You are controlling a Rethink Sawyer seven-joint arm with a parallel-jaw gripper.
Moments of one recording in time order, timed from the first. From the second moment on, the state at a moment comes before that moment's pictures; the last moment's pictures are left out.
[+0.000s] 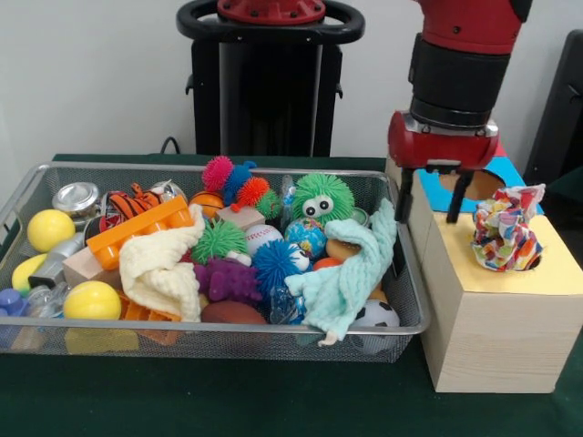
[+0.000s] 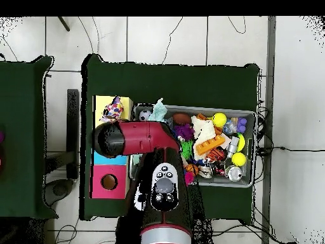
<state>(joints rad) 0.01 -0.61 -0.05 1.54 -0.07 0.54 1.71</state>
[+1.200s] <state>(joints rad) -0.08 -0.75 -0.10 1.63 -0.12 0.73 1.71</state>
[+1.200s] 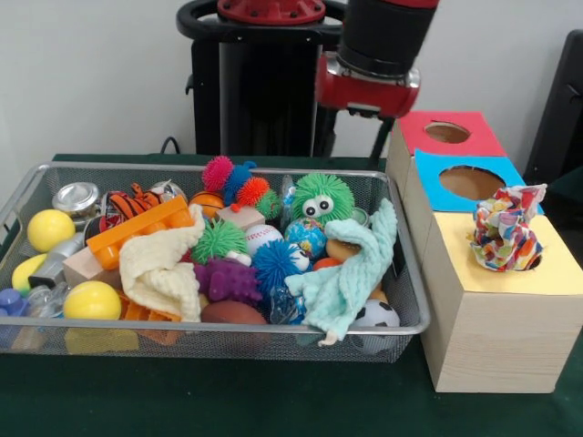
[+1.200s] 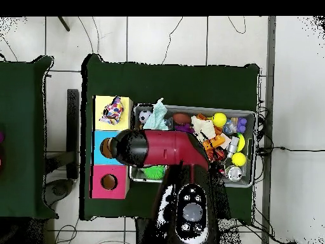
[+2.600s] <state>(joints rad) -0.43 -1.02 0.15 1.90 -0.11 0.62 1.71</state>
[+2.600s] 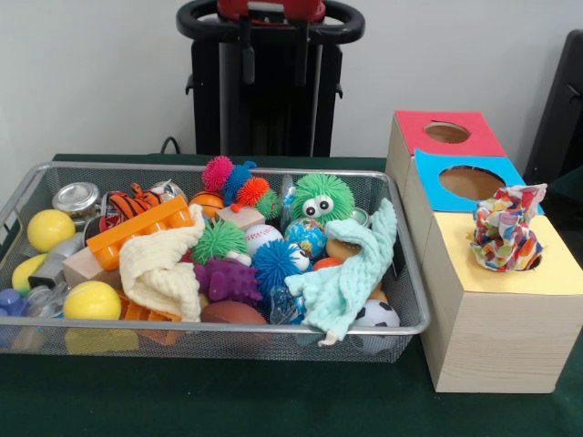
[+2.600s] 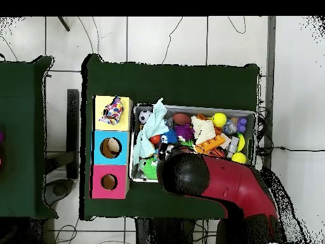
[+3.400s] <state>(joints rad) -0.36 -0.94 0.18 1.82 -0.19 0.68 1.71</state>
